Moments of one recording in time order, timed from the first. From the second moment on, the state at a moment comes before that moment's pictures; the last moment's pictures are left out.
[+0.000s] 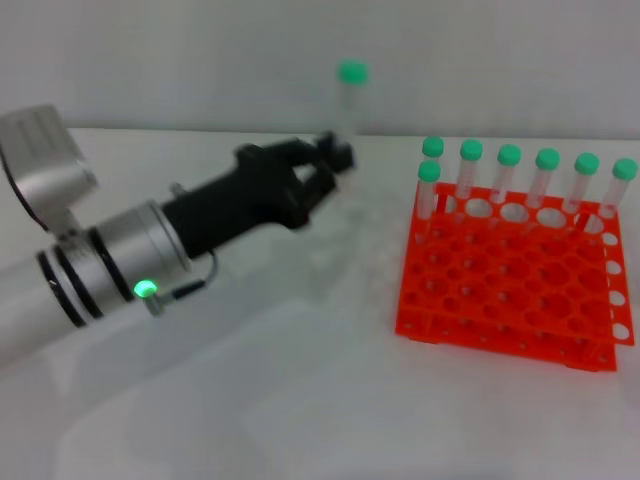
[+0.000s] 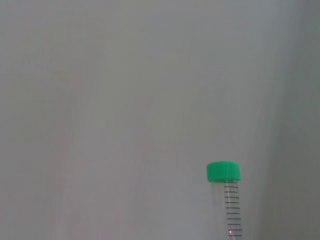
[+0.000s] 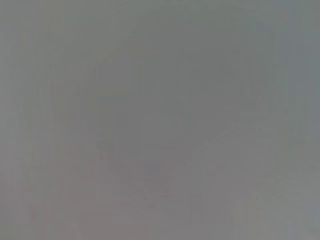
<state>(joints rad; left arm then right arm) -0.58 -2.08 1.18 0.38 1.09 1.33 -1.02 0.37 2.00 -0.79 -0.16 2.42 1.18 -2.44</state>
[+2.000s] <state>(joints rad) -0.58 -2.10 2.02 0.30 0.27 1.37 -0.54 0.50 1.96 -0.91 -0.37 1.86 1.73 -2.07</state>
